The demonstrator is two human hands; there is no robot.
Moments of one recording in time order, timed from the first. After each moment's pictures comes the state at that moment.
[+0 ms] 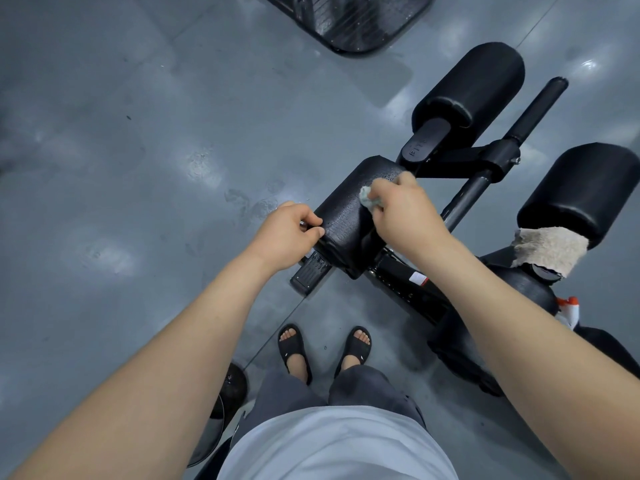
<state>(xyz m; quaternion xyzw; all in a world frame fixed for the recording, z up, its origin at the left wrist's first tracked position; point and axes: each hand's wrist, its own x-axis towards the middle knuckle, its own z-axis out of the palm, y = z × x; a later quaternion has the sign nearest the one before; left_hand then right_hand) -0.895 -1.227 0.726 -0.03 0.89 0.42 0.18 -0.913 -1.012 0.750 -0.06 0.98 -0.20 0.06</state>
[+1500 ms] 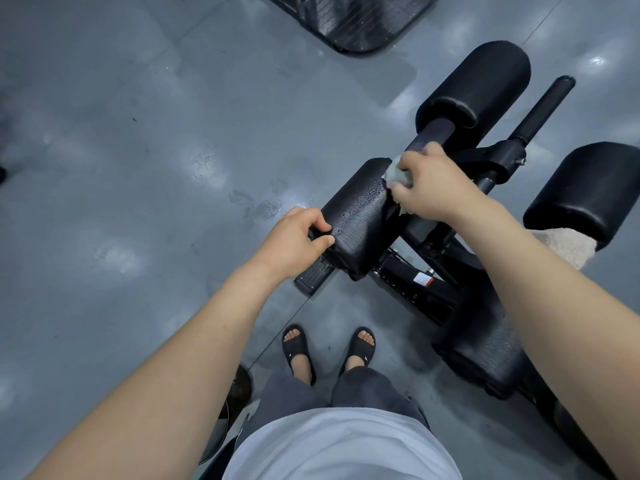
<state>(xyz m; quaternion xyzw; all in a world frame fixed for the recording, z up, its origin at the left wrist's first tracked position) -0.887 -1.225 0.721 0.02 0.89 0.43 0.17 -0.965 -0.969 0.756 -0.07 0.97 -0.19 0.11</state>
